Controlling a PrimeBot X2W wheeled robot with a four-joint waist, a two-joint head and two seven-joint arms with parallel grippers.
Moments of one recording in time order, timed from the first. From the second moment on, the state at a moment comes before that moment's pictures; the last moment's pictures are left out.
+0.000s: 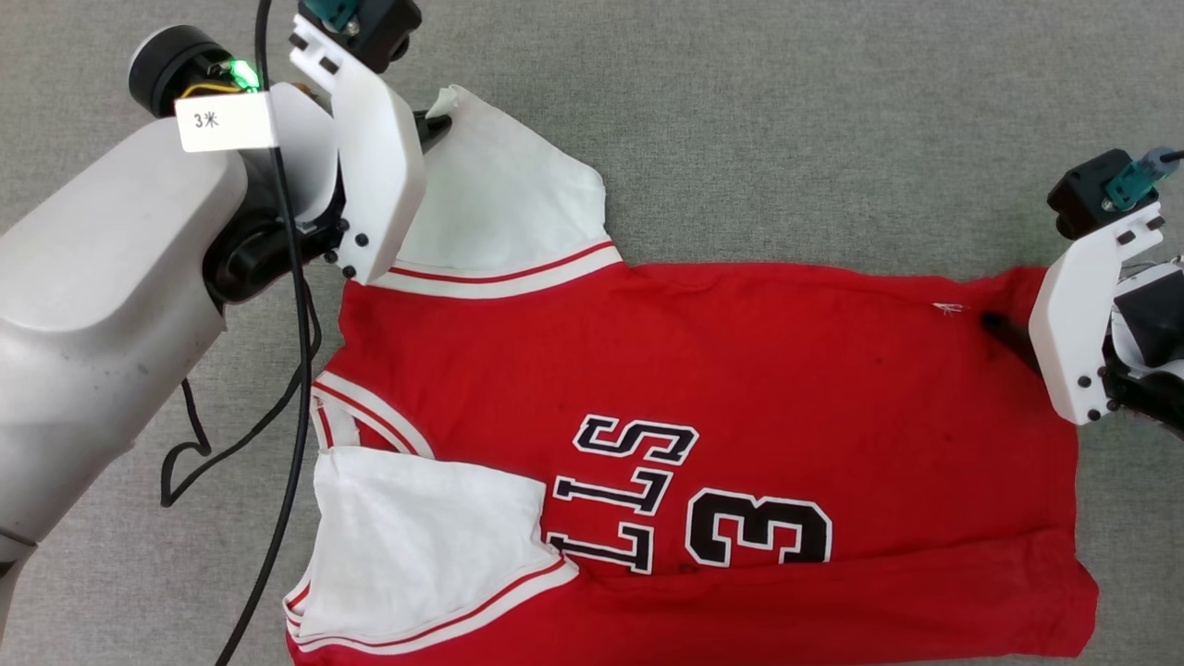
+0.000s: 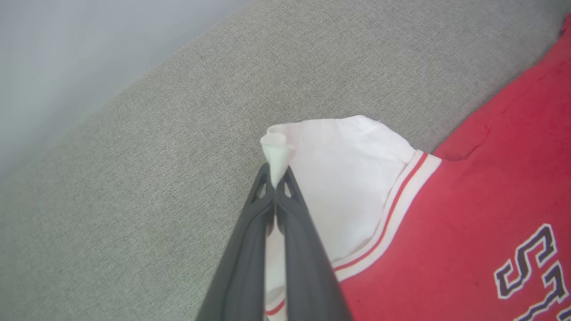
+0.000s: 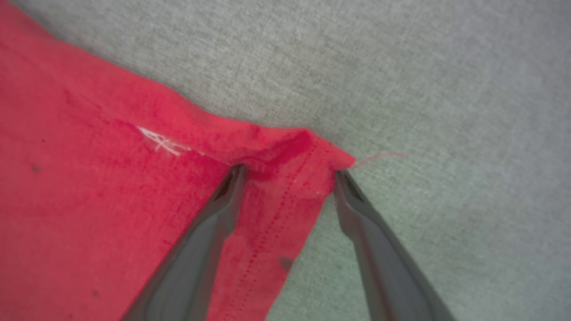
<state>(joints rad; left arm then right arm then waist) -1.25 0.63 -1.09 0.39 -0.97 -0.13 0.46 -0.70 -0.61 0.50 0.33 0.57 0.13 0.83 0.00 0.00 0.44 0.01</state>
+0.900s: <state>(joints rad) -0.95 0.81 -1.15 0.24 -1.06 -0.07 0.30 -0.44 -0.68 0.54 0.32 0.74 0.13 0.37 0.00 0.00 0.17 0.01</state>
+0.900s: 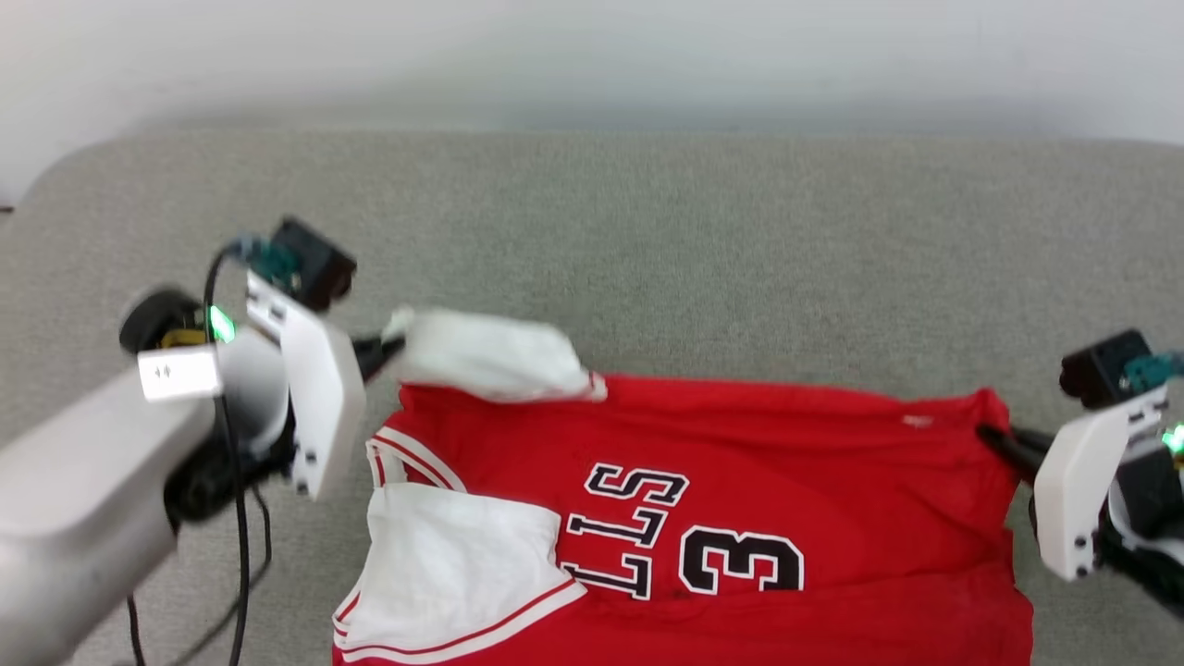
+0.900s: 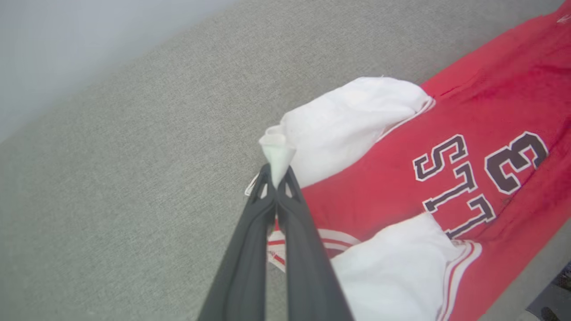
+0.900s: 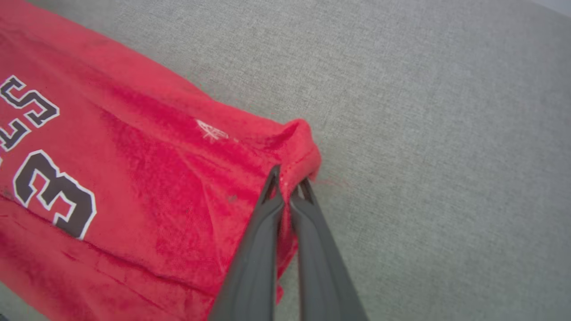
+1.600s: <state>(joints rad) -0.55 0.94 -1.23 0.02 -1.17 0.07 0.20 -0.03 -0.66 0.37 0.14 0.74 0.13 0.41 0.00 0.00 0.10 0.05</state>
